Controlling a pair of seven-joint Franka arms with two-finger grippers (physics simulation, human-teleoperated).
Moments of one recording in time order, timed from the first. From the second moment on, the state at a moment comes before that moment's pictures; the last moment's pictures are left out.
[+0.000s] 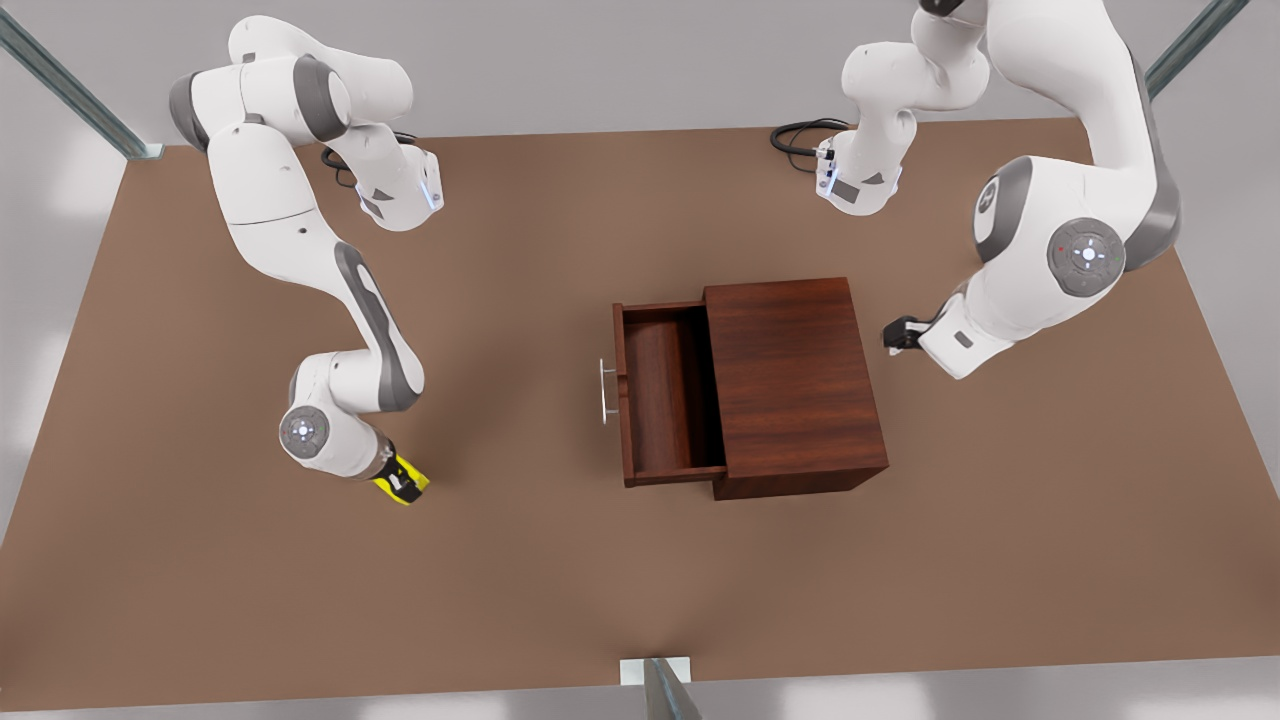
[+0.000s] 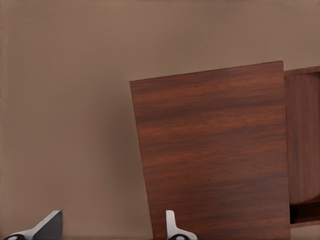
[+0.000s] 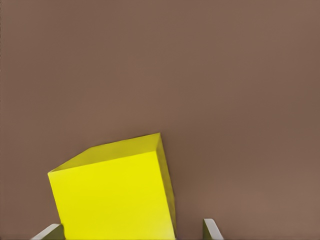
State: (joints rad) left arm -0.12 0.19 -0.09 -1.50 -0.01 1.55 -0.12; right arm 0.11 0.58 0.01 -1.83 0.08 2.36 0.97
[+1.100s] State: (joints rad) left arm -0.09 0.17 -0.09 -1.52 -0.01 1.61 -0.04; right arm 0.10 0.67 0.01 -1.78 0.04 2.44 1.00
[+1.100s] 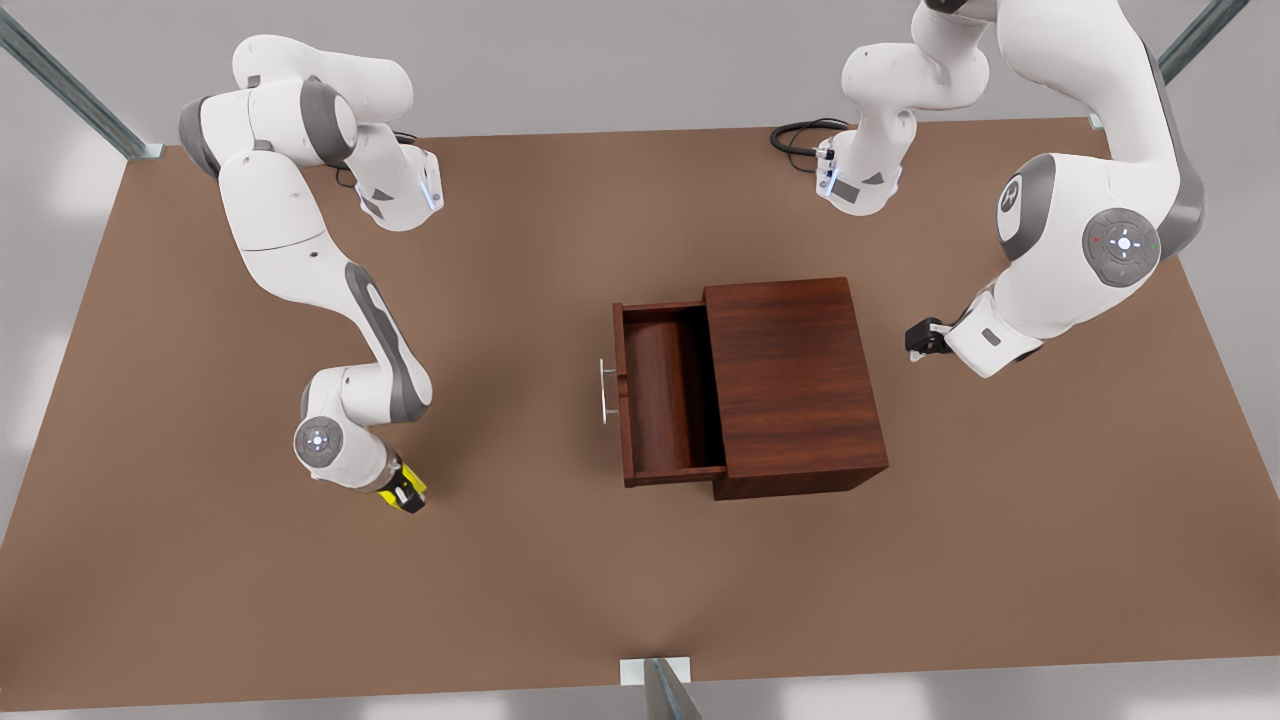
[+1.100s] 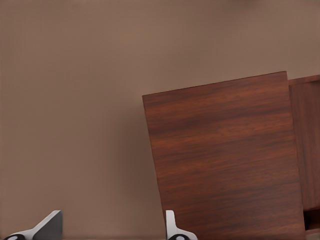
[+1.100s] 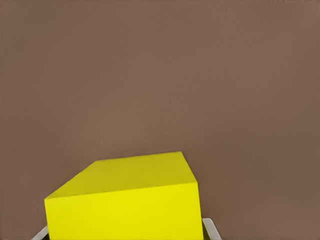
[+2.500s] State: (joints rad) left arm -0.11 0.17 -0.09 -1.52 0.00 1.58 -0.04; right arm 0.47 0.83 0.44 -0.98 0.05 1.96 1.71
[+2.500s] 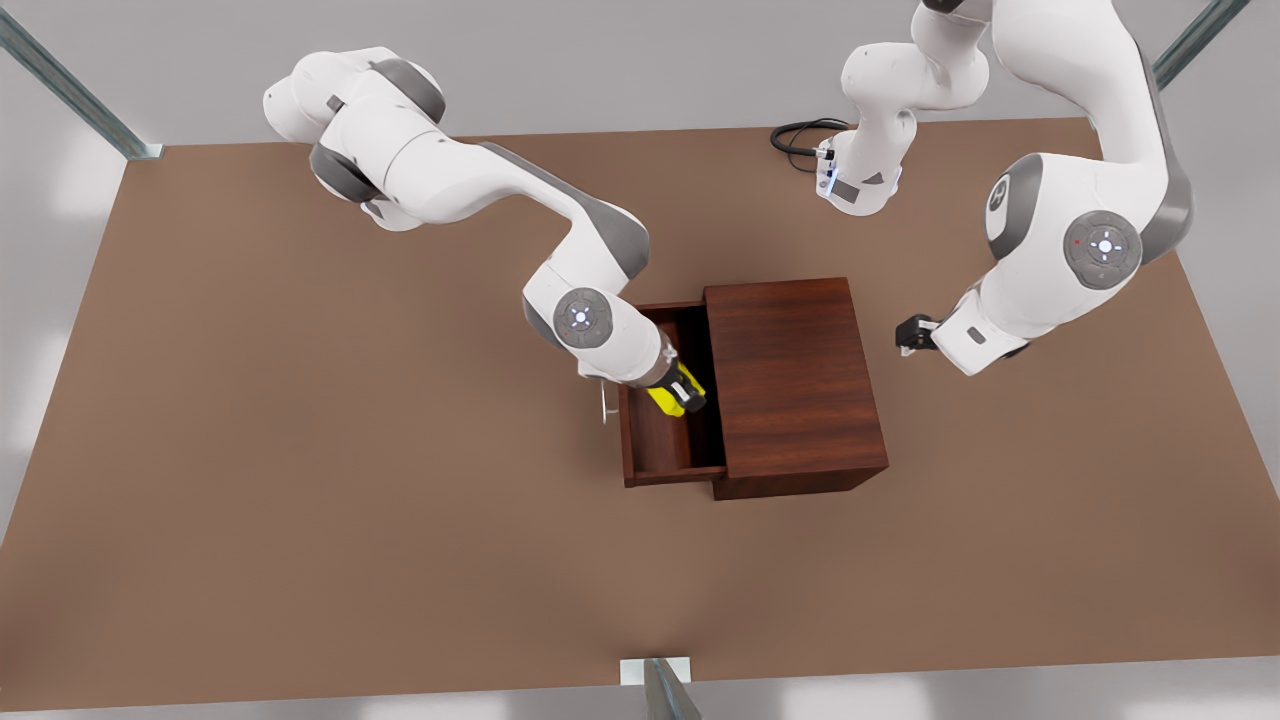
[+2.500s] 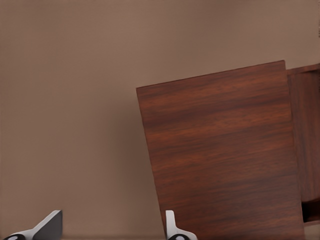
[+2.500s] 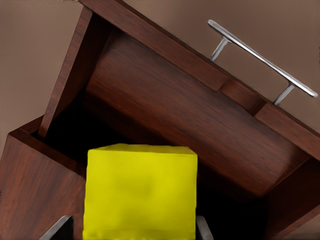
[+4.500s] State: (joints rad) left arm -0.94 1.02 0.12 -0.90 0.24 1.92 -1.25; right arm -0.06 0.38 0.00 -1.33 -0.03 1.47 0.10
